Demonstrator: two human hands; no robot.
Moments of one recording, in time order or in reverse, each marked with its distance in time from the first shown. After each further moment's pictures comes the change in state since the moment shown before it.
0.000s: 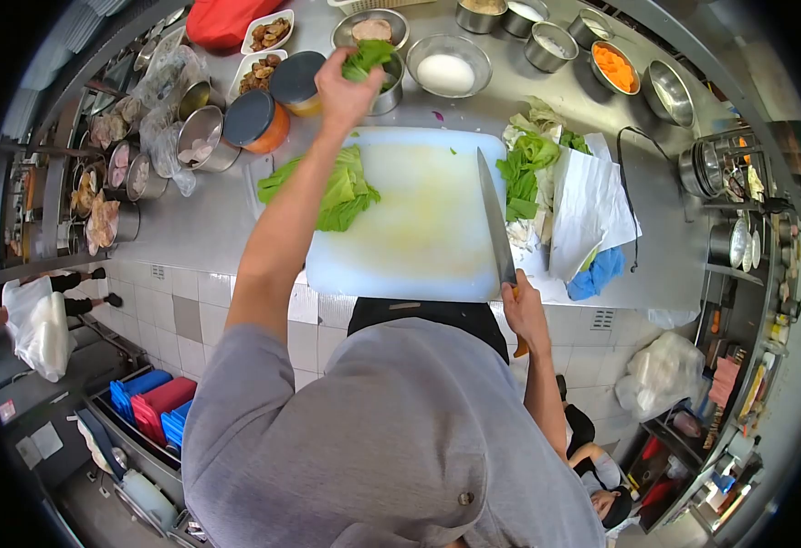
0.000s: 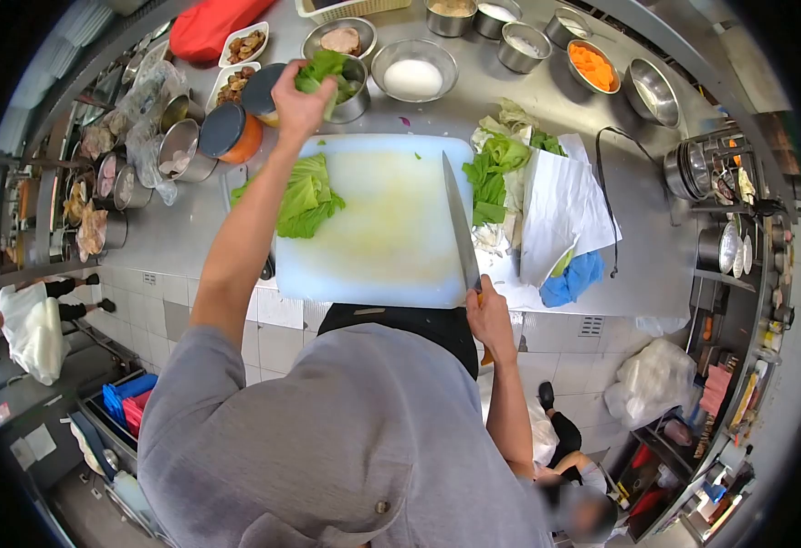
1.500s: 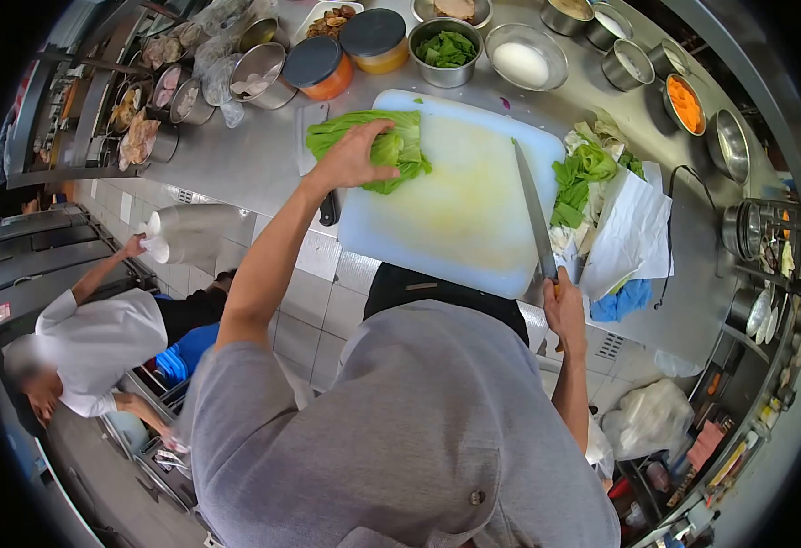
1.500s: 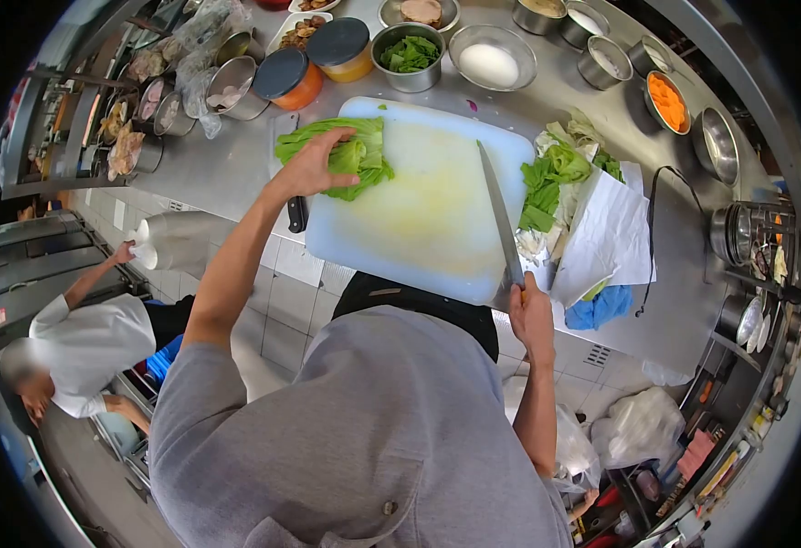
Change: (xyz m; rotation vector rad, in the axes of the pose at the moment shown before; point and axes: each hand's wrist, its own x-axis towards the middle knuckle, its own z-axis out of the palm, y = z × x) left_hand -0.129 -0.016 -0.138 0.335 -0.790 -0.252; right_hand 0.027 0.002 -0.034 -0.219 -0.093 -0.189
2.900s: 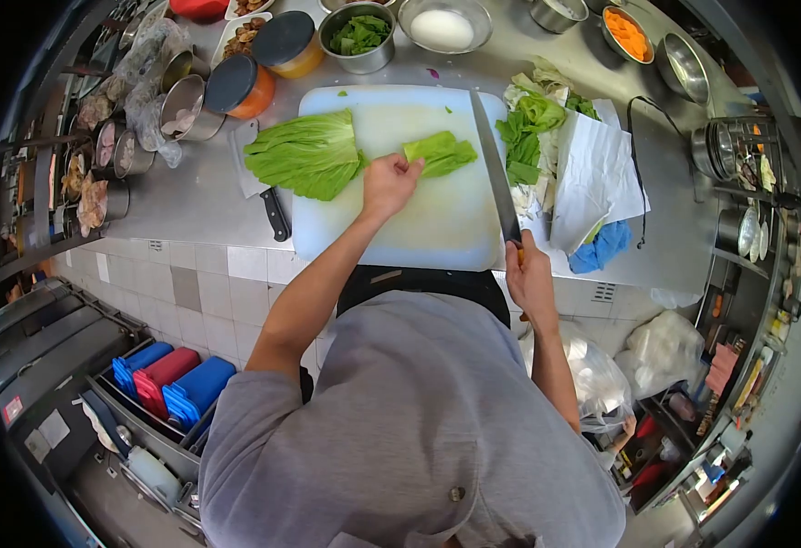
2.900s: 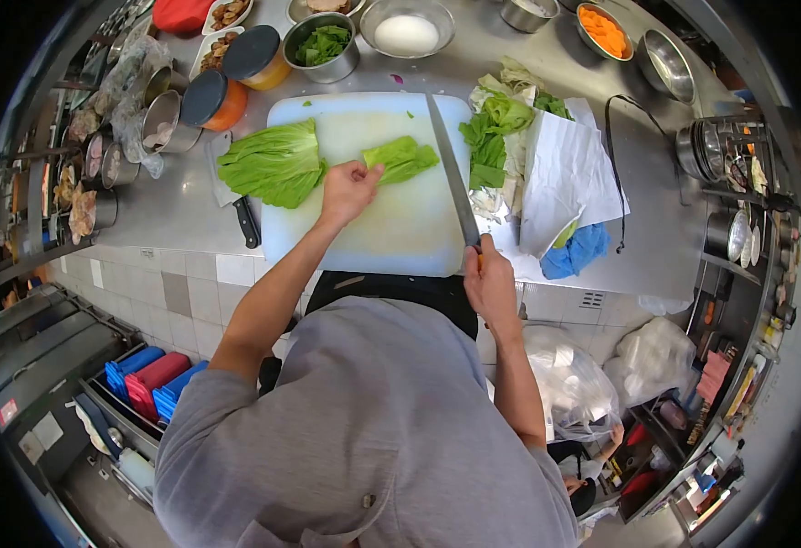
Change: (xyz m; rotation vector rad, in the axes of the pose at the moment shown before) left_hand 0.027 0.078 0.170 -0.477 0.172 -0.366; right_hand -0.014 -0.038 0.008 0.153 0.186 0.032
